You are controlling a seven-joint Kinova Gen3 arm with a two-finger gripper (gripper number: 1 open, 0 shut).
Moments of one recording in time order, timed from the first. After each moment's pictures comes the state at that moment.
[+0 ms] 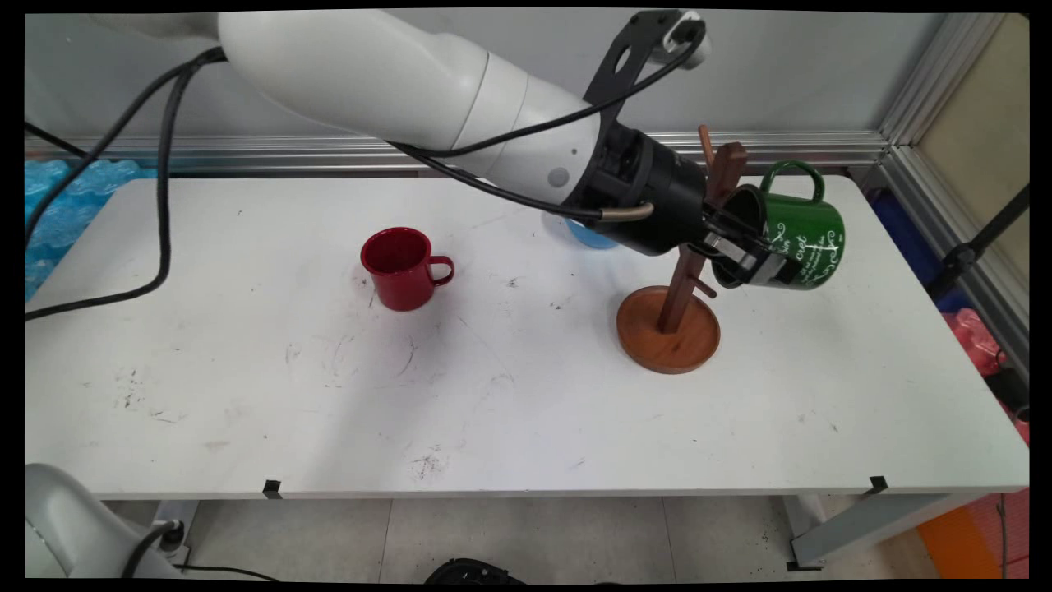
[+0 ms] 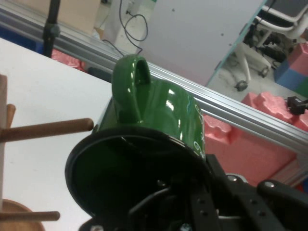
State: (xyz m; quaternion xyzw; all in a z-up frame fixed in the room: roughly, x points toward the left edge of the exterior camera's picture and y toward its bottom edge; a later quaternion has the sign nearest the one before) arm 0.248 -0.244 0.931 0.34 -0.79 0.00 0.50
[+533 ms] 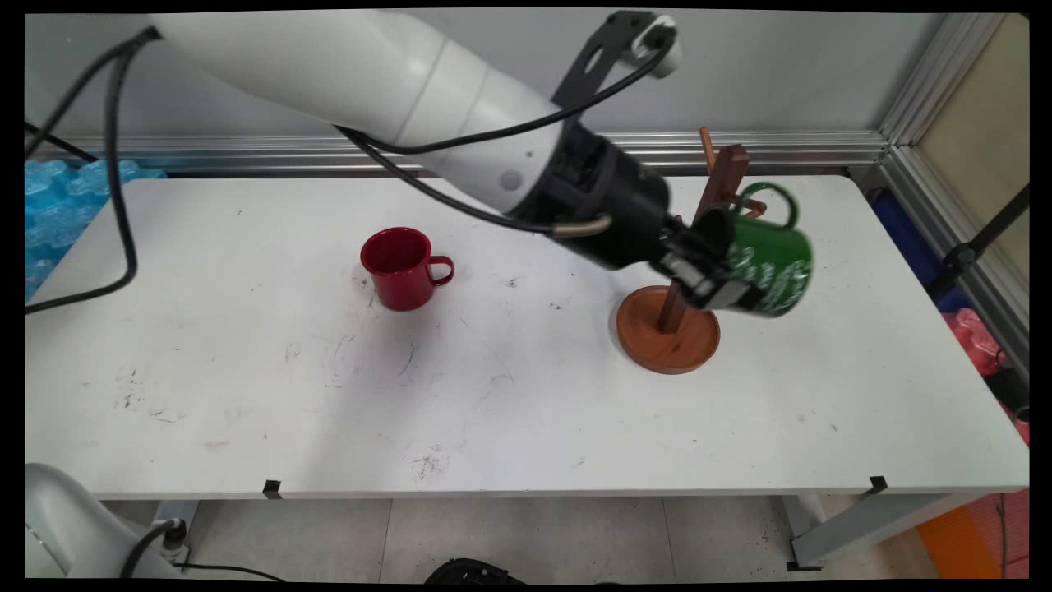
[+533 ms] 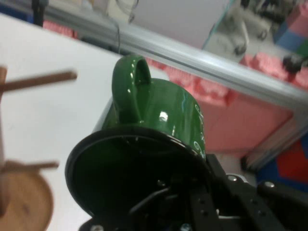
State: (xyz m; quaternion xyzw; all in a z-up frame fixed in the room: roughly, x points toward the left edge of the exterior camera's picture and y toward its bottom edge) arm 0.268 -0.220 0.945 0.32 -0.83 0.00 0.46
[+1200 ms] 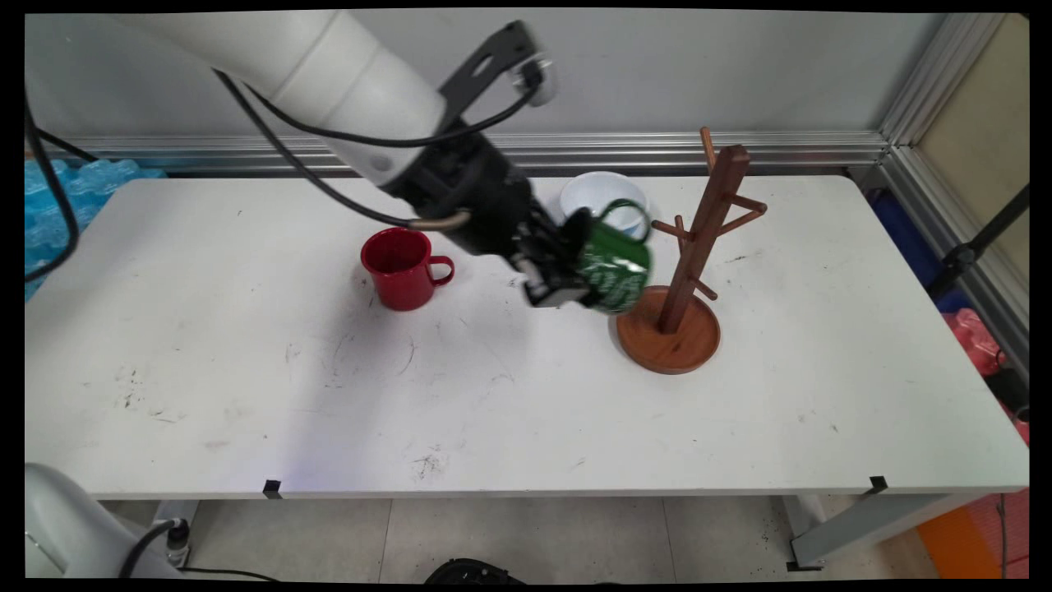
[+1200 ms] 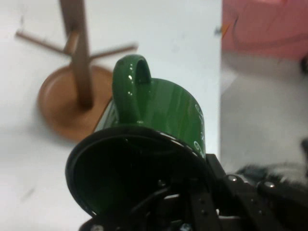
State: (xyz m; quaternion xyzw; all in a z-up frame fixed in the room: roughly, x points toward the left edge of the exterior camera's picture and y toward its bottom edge) arm 0.342 -0.213 0.956 0.29 -0.90 0.05 0.34
